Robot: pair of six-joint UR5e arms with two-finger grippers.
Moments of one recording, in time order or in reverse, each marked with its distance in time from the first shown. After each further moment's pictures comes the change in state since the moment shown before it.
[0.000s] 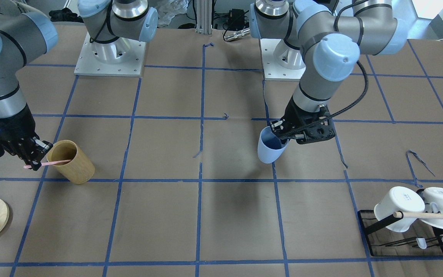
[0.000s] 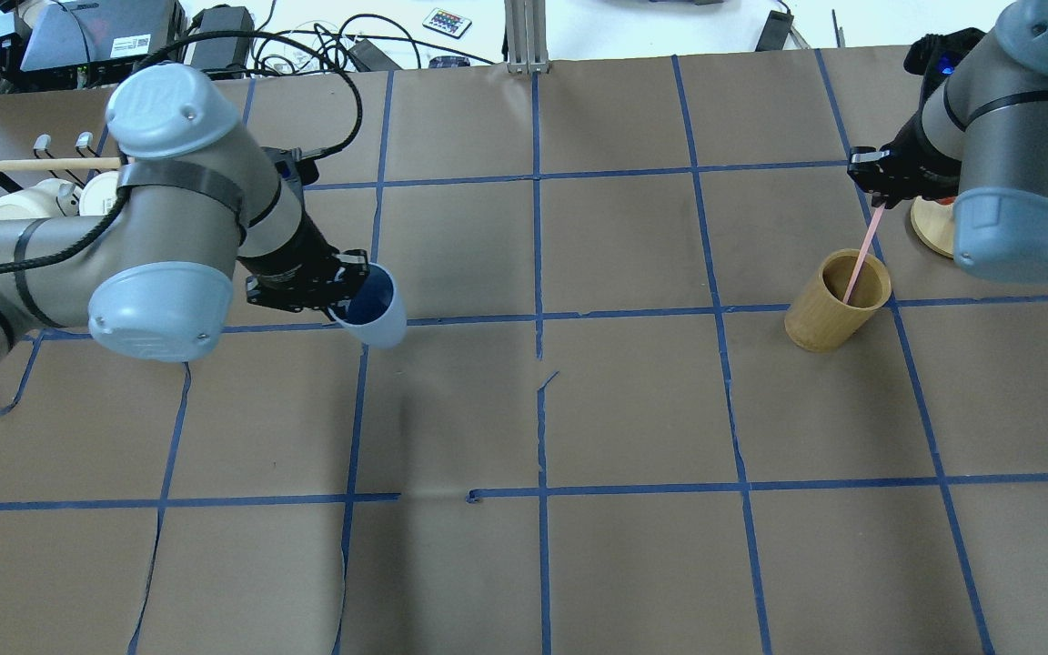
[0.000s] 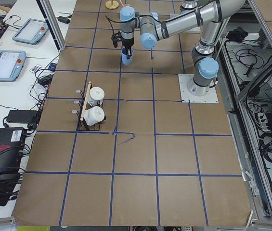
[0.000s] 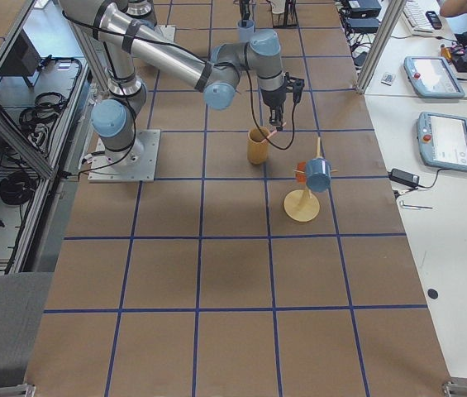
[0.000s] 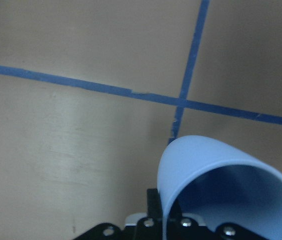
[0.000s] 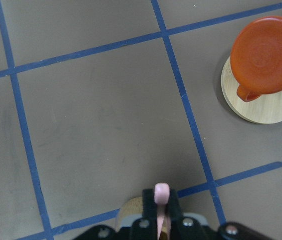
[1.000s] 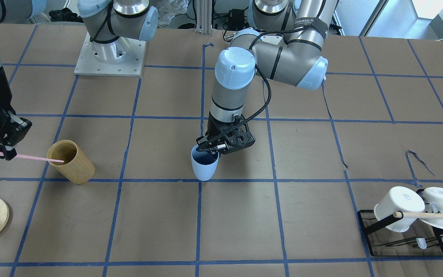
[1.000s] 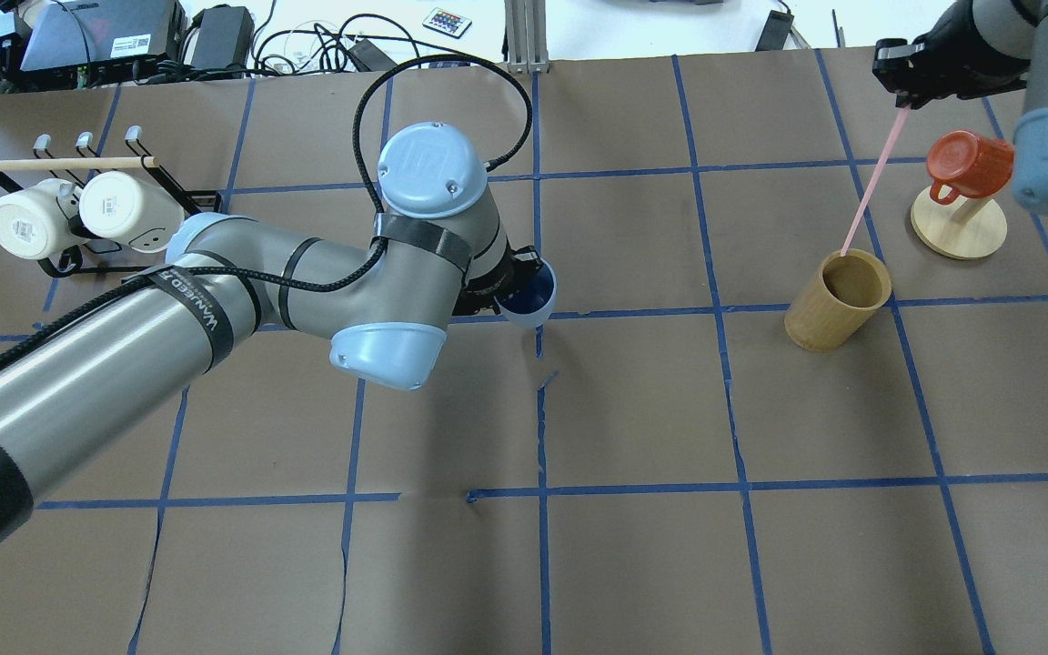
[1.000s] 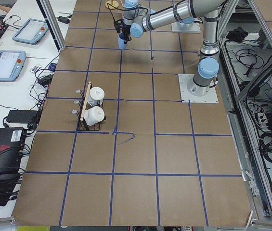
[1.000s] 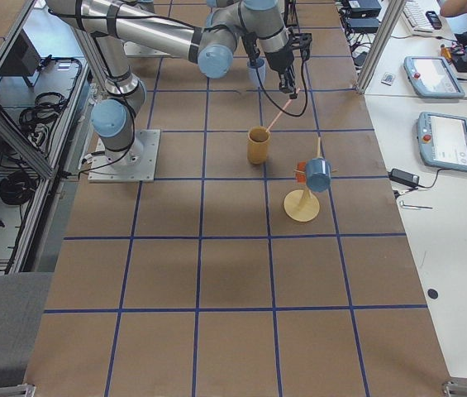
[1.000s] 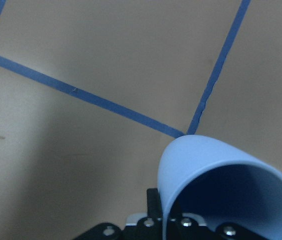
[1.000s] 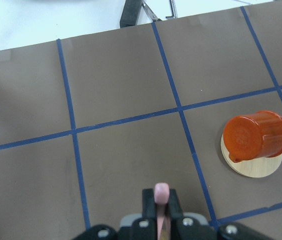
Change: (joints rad) left arm -0.271 -0.229 0.066 0.299 0.025 -0.458; right arm 0.064 -0.098 -0.169 0.087 0.021 0.002
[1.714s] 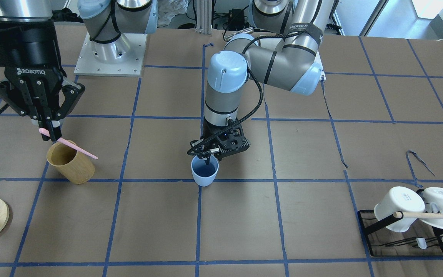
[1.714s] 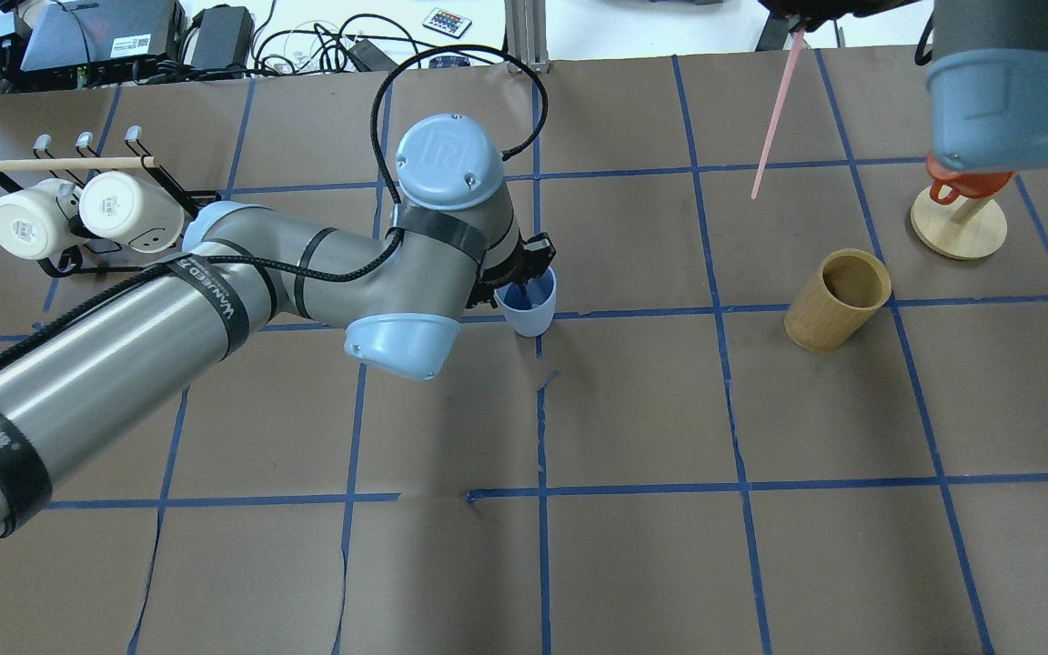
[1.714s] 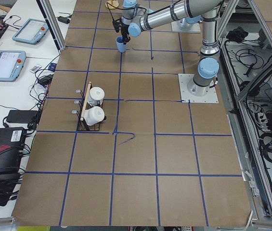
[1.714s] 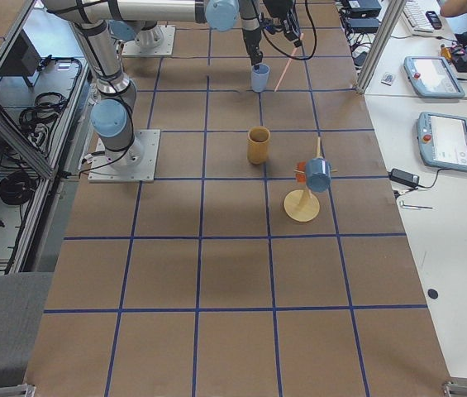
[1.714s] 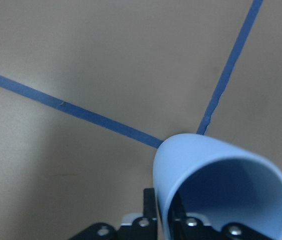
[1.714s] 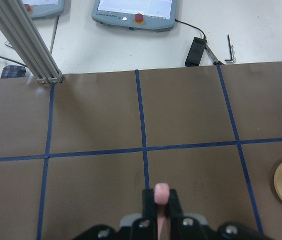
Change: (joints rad) left arm -0.005 0.008 0.048 -0.010 0.014 0.021; right arm 0.204 0.001 -0.128 0.038 -0.012 0.072
